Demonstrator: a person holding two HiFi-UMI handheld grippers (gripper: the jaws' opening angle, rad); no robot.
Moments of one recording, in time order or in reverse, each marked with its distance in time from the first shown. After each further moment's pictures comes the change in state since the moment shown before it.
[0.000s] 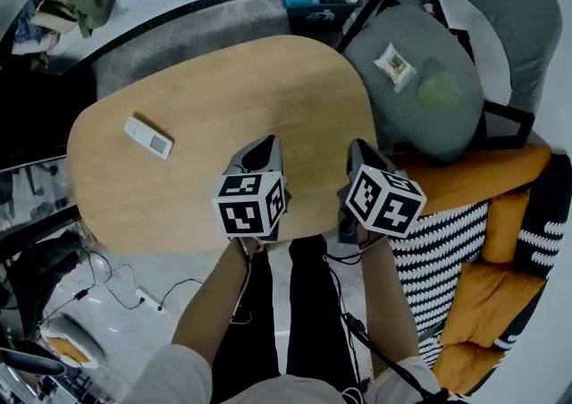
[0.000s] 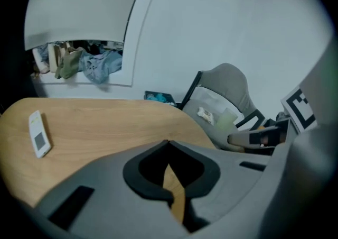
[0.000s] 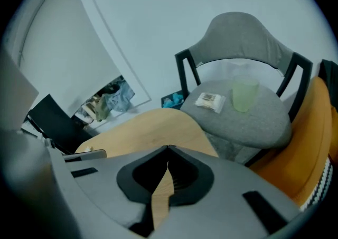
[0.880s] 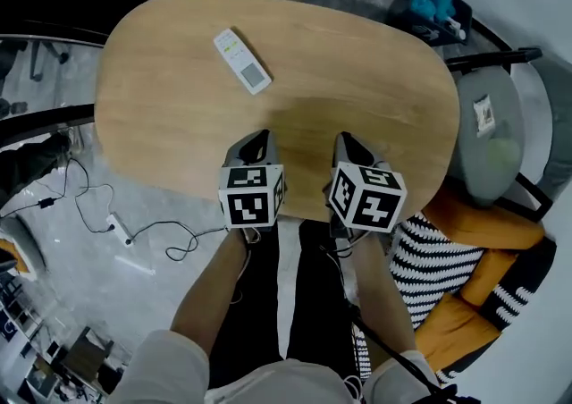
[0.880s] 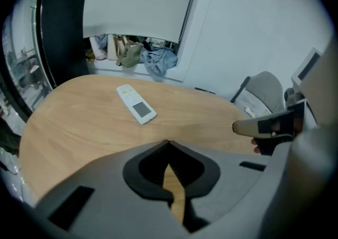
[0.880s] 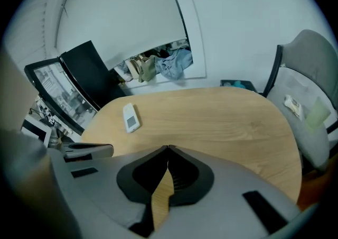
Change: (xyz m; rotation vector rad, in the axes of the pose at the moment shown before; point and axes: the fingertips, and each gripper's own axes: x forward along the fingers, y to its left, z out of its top) left arm -0.118 0.219 -0.097 -0.223 0.010 0.286; right arm 0.060 0.243 -0.119 -0.438 0.216 0.190
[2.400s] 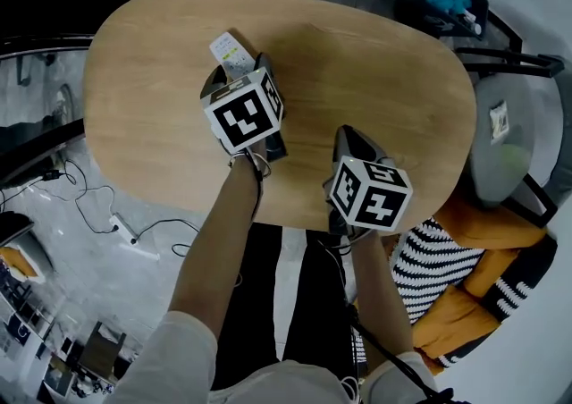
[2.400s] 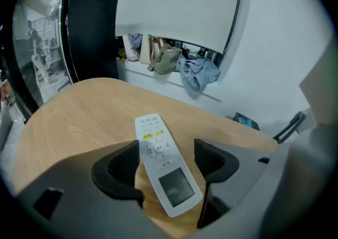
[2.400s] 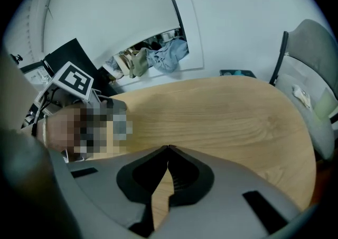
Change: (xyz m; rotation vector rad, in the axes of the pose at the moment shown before) left arm 0.096 0.101 0.114 -0.289 -0.070 0.248; right arm 0.058 0.007 0.017 0.089 0.062 -0.036
